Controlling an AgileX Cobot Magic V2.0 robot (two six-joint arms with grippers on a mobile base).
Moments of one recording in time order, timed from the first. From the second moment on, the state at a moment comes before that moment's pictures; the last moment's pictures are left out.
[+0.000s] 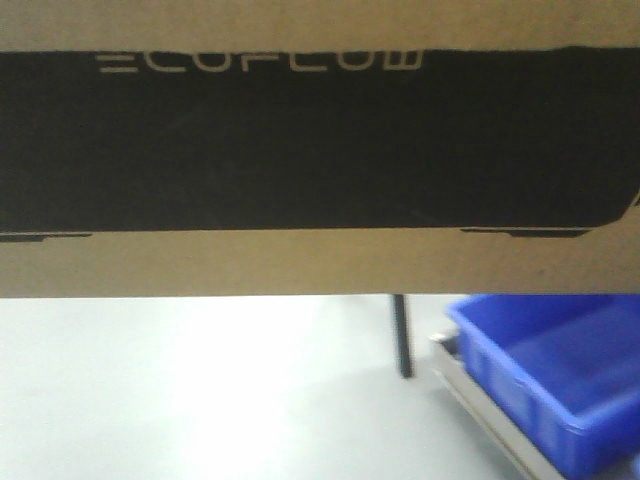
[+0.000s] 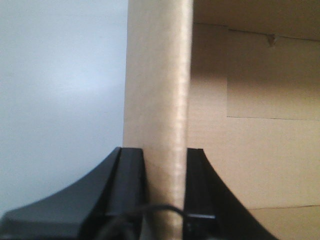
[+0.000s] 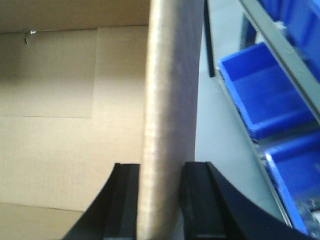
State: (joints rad) left arm -0.24 0.66 -1.22 0.00 1.15 -0.15; right arm 0.13 0.70 -1.19 0.12 1.13 0.16
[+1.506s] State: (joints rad) left arm -0.24 0.66 -1.22 0.00 1.15 -0.15; right arm 0.13 0.70 -1.19 0.12 1.14 0.16
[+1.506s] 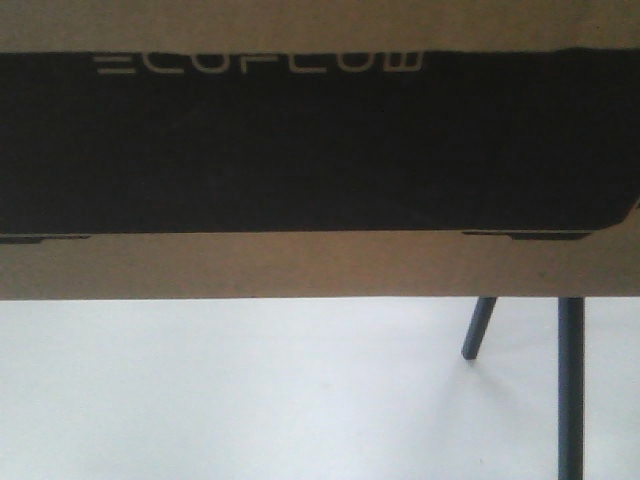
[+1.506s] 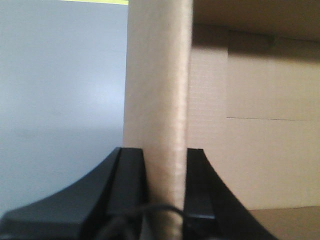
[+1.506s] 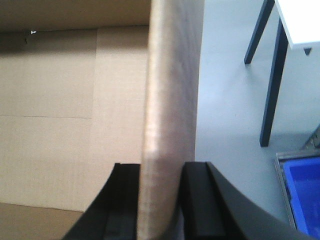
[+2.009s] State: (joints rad) left arm -0.24 0.66 -1.22 0.00 1.15 -0.15; right arm 0.13 0.70 -1.19 0.12 1.14 0.16
